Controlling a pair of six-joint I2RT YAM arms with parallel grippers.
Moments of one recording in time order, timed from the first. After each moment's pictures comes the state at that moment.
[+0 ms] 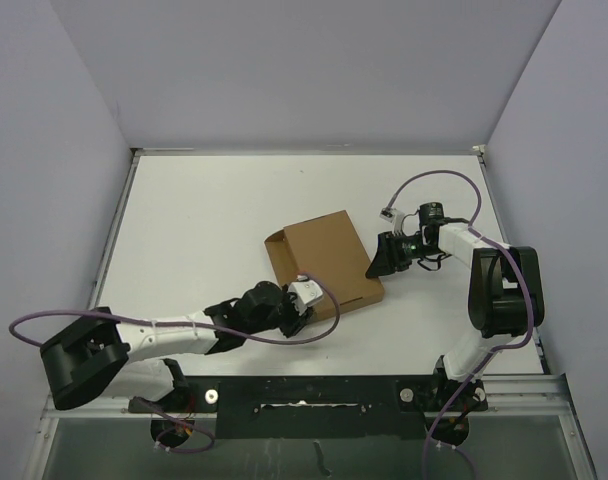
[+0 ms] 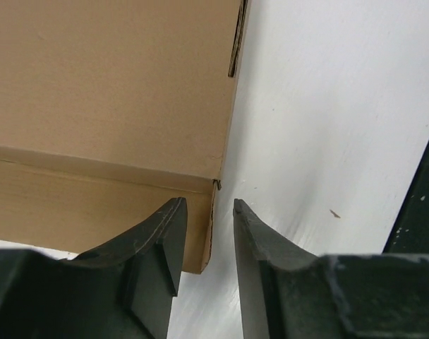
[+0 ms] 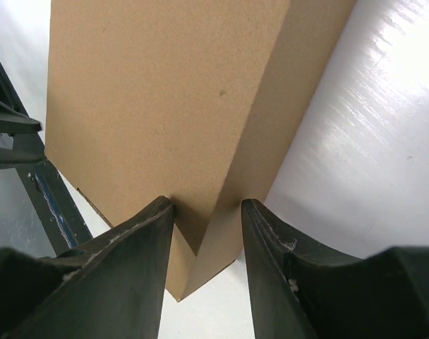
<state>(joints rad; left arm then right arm) -1.05 1.32 0.48 0.32 0.04 0.00 0.05 1.71 0.99 -0.58 -0.86 -0.31</state>
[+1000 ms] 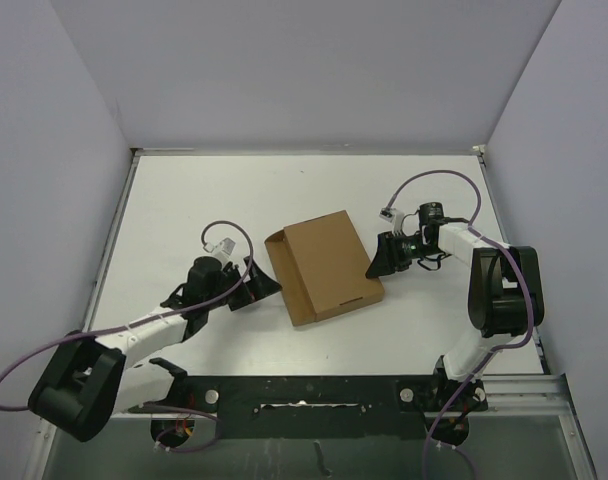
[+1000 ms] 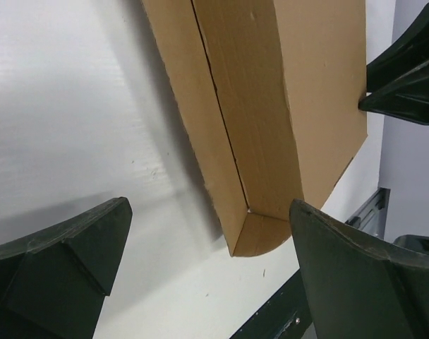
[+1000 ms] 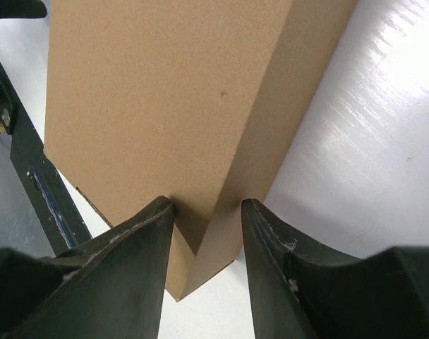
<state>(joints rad) -0.47 1.13 0.32 0.23 0.29 -0.88 0.05 1.72 0.99 -0.59 -0.86 -0.32</state>
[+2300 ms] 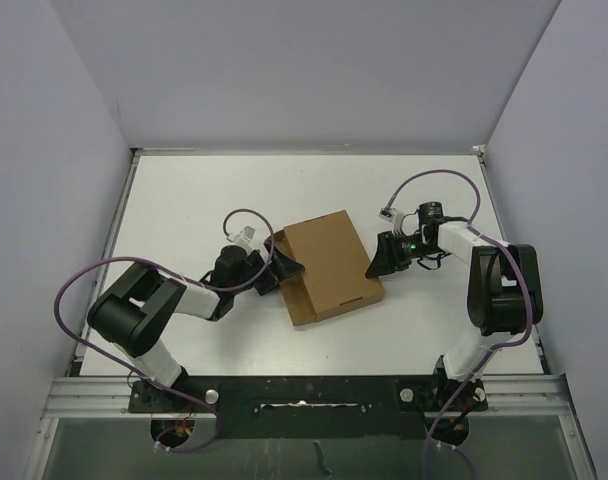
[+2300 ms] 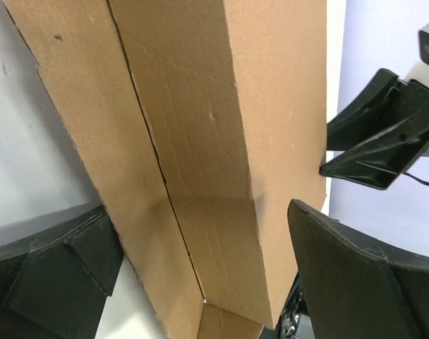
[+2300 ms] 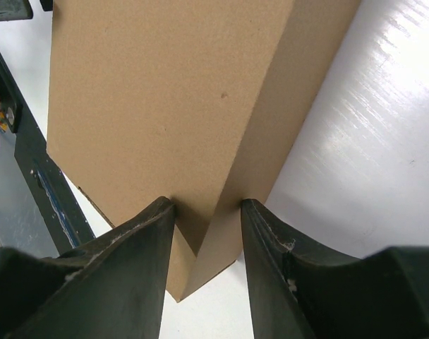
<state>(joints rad) -0.54 1.66 0.44 0.79 0.29 -1.09 0.05 1.73 1.00 -0.60 -0.87 -0.33</state>
